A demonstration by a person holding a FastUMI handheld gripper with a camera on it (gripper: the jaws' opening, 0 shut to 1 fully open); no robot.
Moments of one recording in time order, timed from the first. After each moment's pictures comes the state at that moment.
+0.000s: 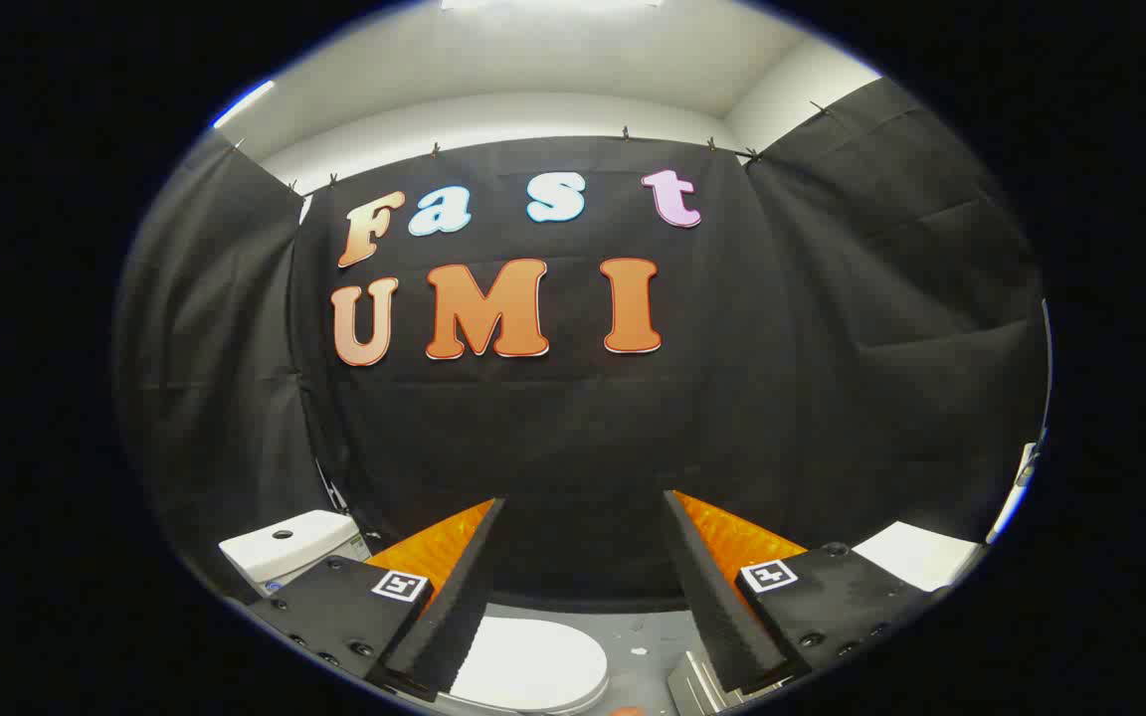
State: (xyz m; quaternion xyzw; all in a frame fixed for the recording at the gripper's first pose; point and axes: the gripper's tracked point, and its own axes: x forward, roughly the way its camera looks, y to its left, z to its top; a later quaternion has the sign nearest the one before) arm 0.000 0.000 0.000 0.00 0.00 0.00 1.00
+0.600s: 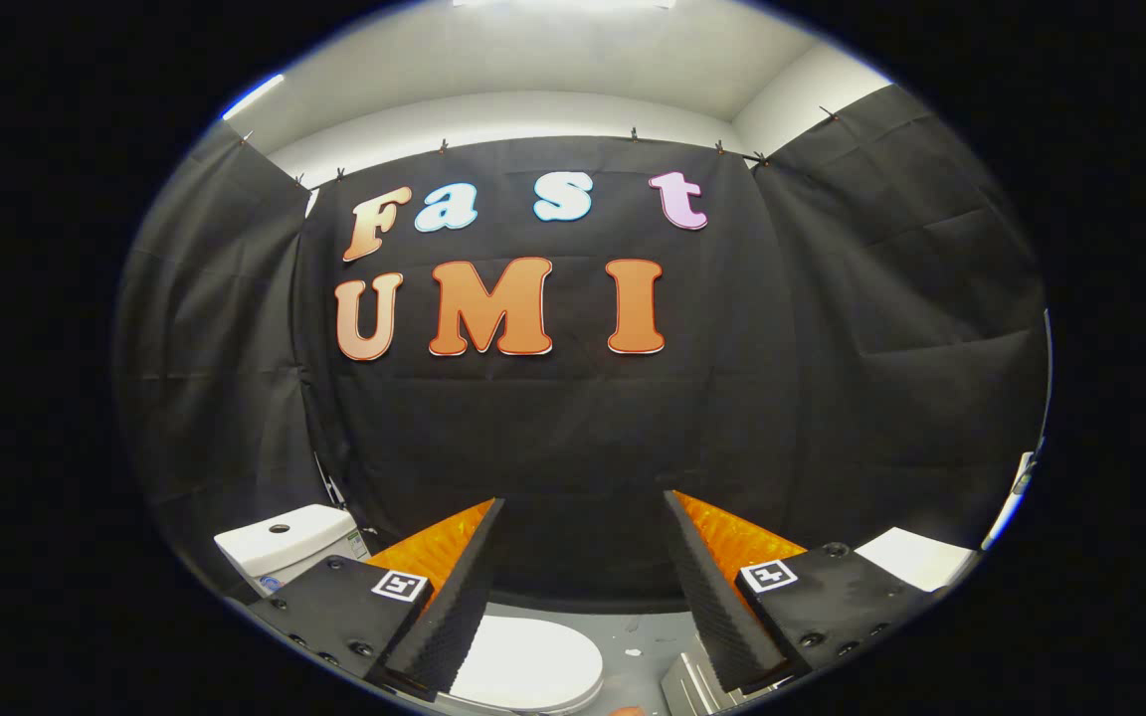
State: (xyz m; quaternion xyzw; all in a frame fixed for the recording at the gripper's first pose) arm 0.003 0.009 -0.005 -0.01 0.00 0.00 1.00
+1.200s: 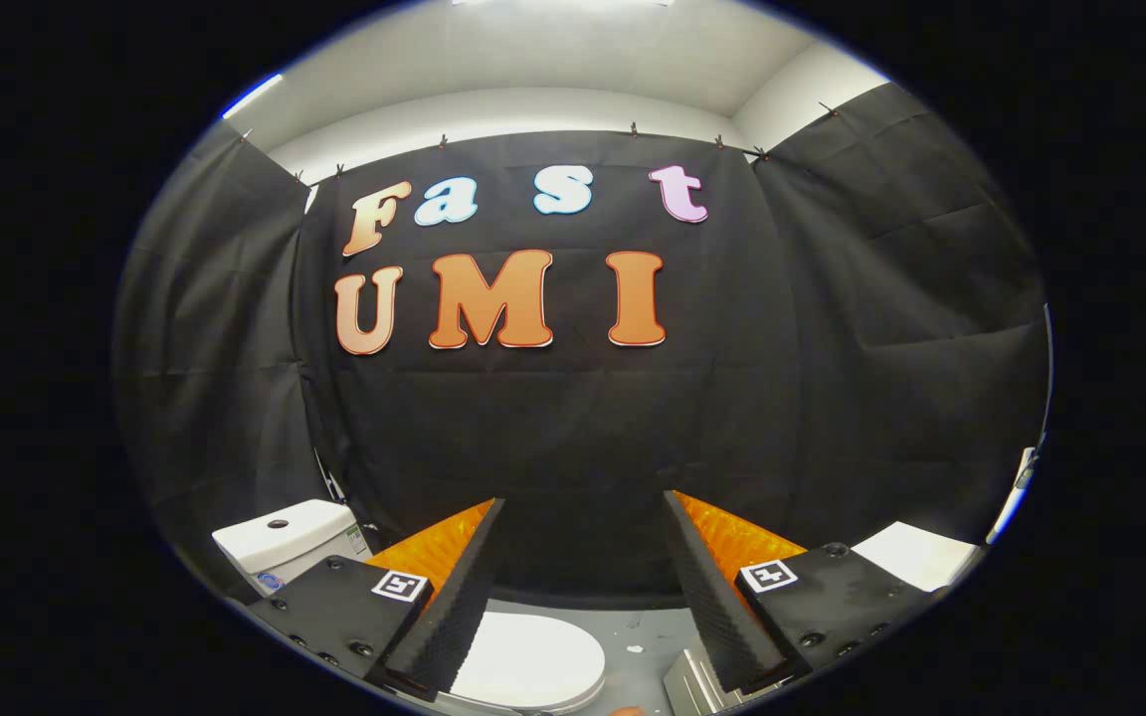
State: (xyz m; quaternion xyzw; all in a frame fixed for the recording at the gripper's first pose) arm 0.005 0.011 -0.024 -0.01 0.01 0.00 1.00
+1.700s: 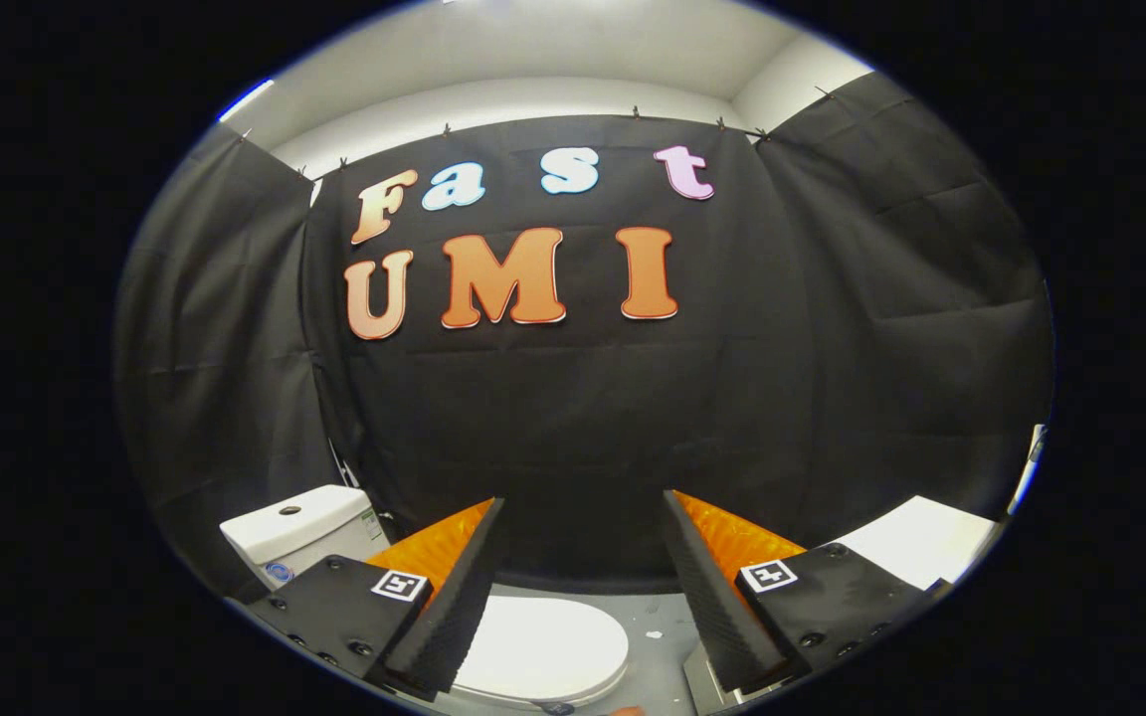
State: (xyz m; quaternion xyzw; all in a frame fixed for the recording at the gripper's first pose) arm -0.005 0.035 -0.075 0.01 0.04 0.02 1.00
